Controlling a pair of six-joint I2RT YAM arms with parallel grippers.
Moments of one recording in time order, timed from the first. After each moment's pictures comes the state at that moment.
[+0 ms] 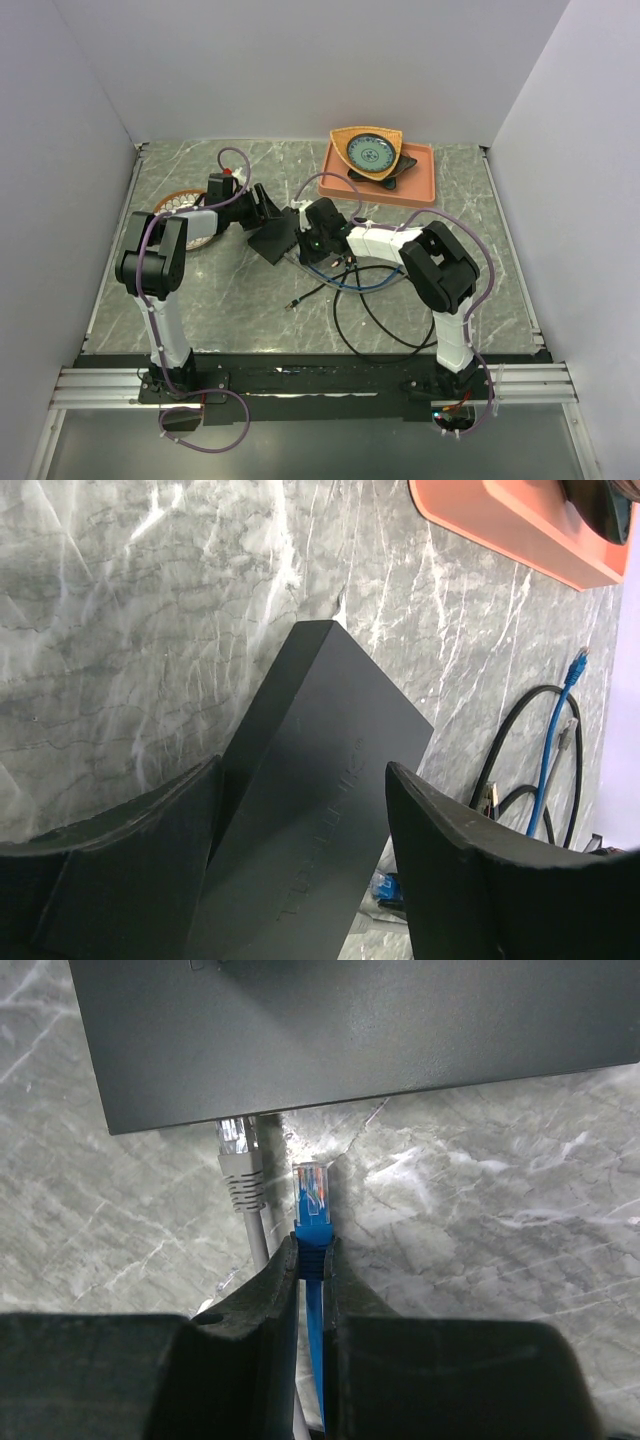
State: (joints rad) left arm -0.18 1.96 1.13 0.16 0.52 -0.57; right arm 0.71 1.99 1.27 -0.15 -0.20 0.17
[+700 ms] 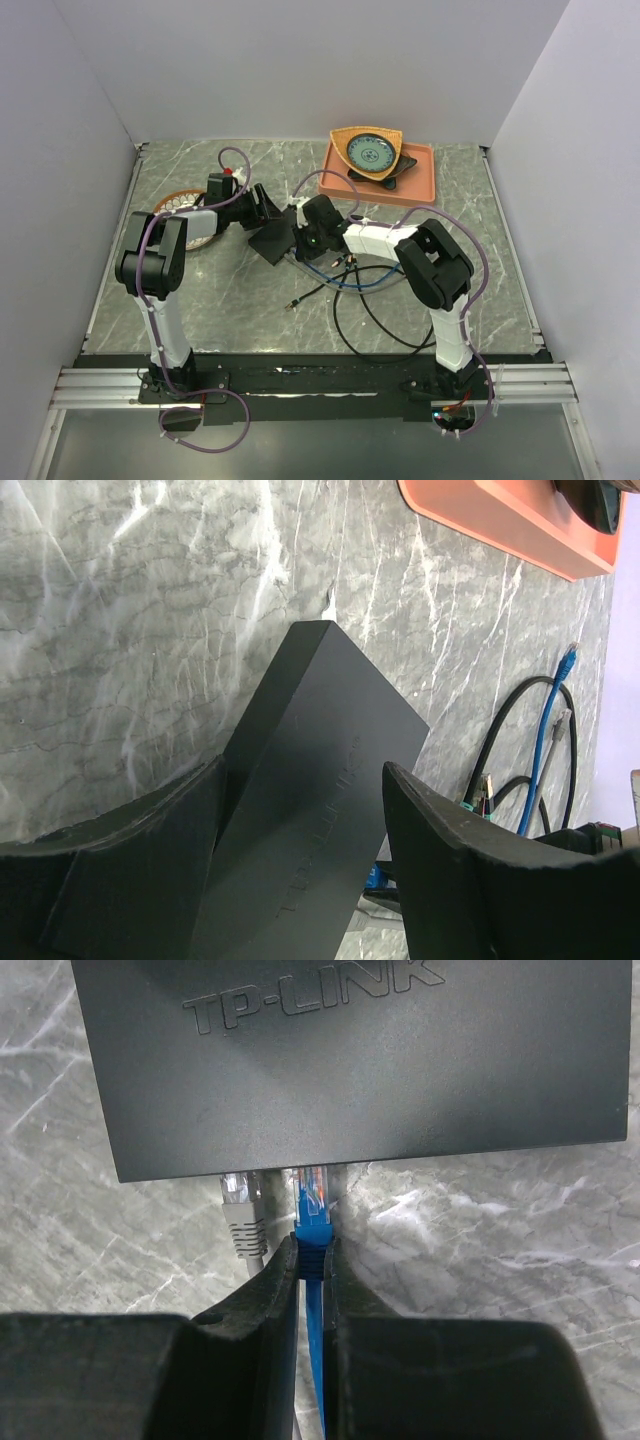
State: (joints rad) left arm -0.18 1.96 1.13 0.16 0.55 -0.56; right arm 0.71 2.04 1.32 -0.14 -0.20 0.20
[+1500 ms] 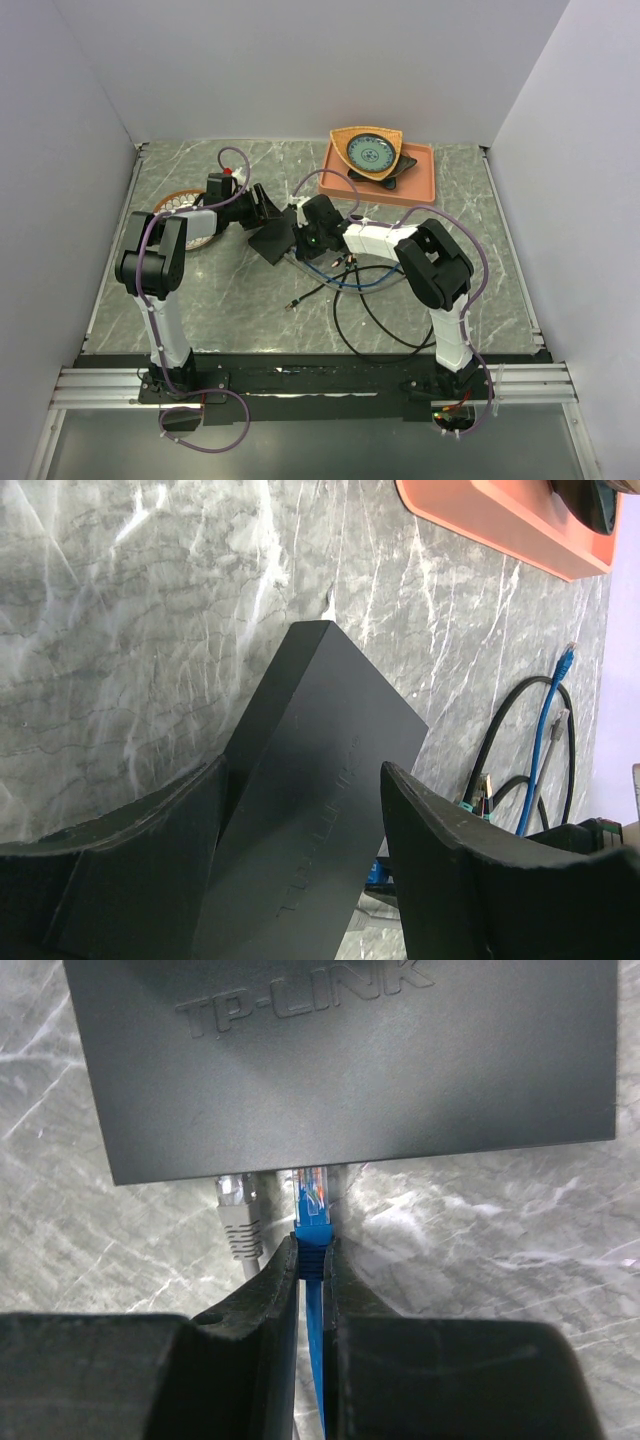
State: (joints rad) left arm -0.17 1.96 1.13 0.16 0.55 -0.56; right arm 0.71 2.04 1.32 -0.14 -0.19 0.20
